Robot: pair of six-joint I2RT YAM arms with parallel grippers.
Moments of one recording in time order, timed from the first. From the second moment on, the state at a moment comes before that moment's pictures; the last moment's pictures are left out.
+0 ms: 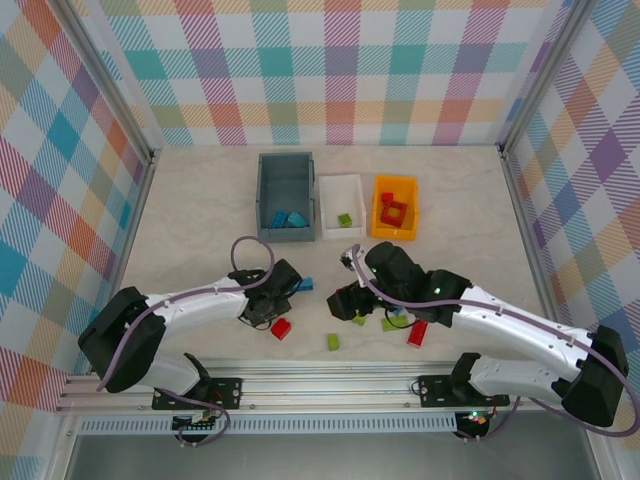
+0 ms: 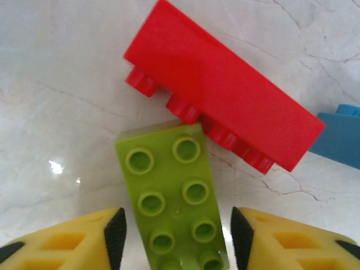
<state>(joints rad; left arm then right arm) -0.79 1.42 0.71 -0.63 -0.23 -1.25 0.97 1.08 0.86 -0.53 -0.17 0.42</state>
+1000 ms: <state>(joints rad) -0.79 1.85 1.75 -0.91 -0.31 -0.81 0.67 1.14 1.10 -0.57 0.10 0.60</state>
